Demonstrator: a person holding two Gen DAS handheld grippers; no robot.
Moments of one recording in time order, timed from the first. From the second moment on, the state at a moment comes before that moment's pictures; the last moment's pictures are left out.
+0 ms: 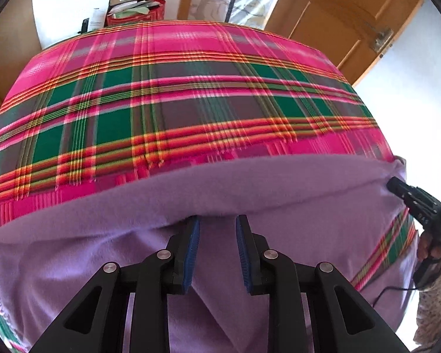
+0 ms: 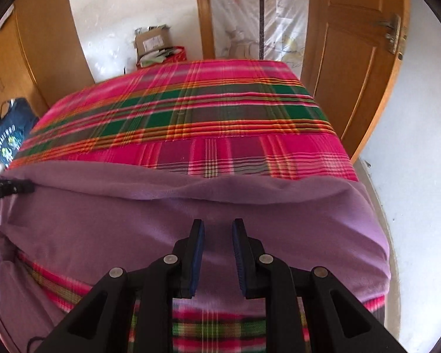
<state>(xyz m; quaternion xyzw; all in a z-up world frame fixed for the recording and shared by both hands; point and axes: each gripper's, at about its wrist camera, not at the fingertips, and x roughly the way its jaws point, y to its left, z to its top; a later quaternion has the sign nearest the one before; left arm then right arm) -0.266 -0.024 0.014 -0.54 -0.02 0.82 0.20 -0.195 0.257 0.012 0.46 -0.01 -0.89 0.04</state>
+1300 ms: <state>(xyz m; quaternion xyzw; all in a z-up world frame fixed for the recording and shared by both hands) -0.274 -0.147 0.034 -0.51 -0.14 0.84 0.10 -0.255 0.249 0.039 0.44 -0.02 -0.90 0.00</state>
